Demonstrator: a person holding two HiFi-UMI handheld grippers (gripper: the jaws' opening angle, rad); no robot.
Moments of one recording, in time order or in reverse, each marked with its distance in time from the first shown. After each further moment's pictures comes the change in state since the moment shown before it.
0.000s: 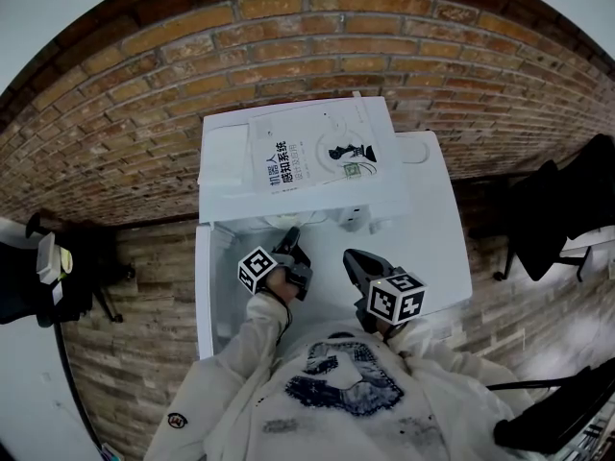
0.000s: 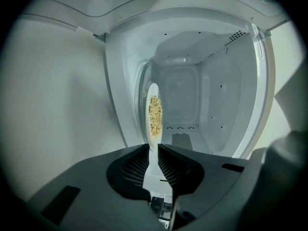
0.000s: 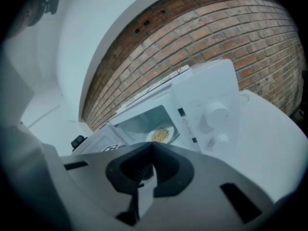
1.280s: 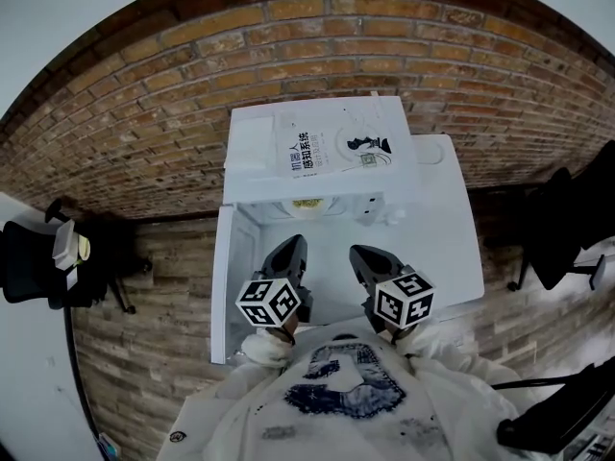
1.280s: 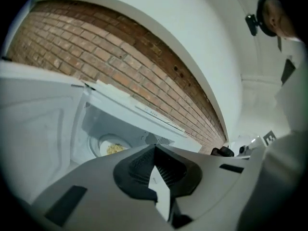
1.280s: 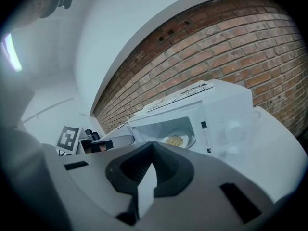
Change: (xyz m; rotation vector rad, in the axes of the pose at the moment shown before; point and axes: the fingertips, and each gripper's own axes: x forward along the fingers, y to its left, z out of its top) left arm -0.119 -0.144 -0.030 1.034 -0.060 -0.009; right arm -0.025 0.055 0.008 -0.159 -0.054 0.089
